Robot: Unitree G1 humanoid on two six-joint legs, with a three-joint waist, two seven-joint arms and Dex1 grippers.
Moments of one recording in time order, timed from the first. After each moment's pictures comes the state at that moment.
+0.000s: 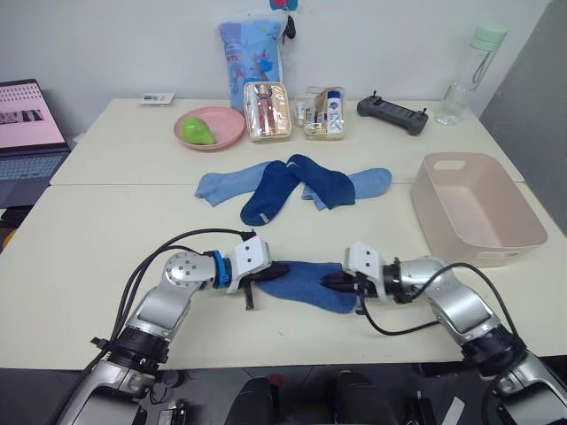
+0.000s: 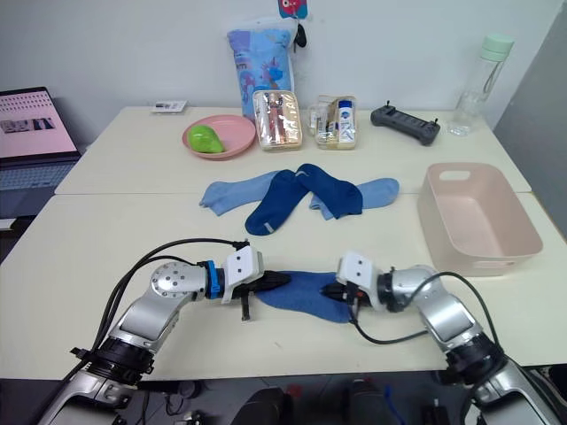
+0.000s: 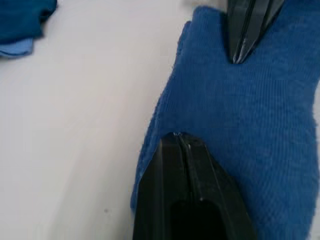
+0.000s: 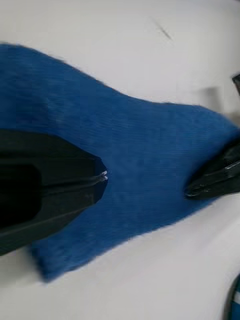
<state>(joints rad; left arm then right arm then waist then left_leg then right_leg) -0.36 0.58 -0.25 0.13 -0.07 0.01 -1.04 -0.37 -0.58 0.38 -0.03 0.16 0.26 1.02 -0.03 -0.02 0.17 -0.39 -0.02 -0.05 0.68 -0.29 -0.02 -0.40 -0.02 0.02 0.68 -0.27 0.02</state>
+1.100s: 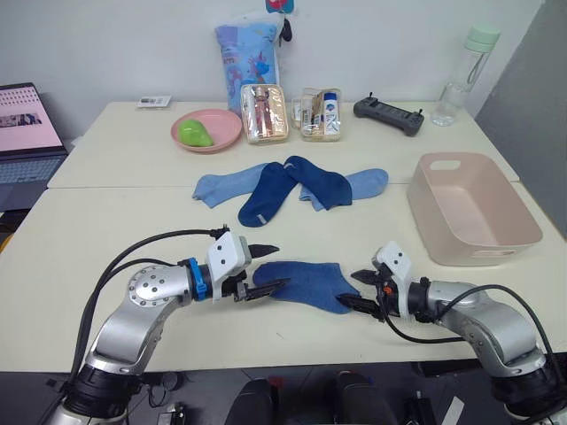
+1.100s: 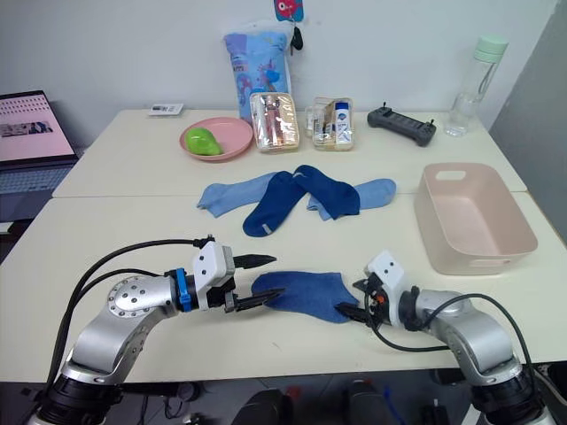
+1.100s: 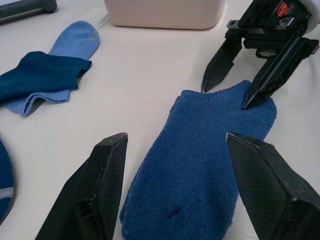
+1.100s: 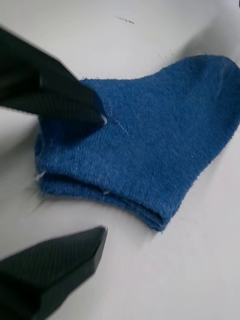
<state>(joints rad) -0.14 0.63 -0.08 -0.32 -0.31 0.28 -0.95 -0.17 -0.57 0.15 -0.41 0.42 0.90 0.72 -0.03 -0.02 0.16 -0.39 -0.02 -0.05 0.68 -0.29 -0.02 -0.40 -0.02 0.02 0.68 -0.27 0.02</state>
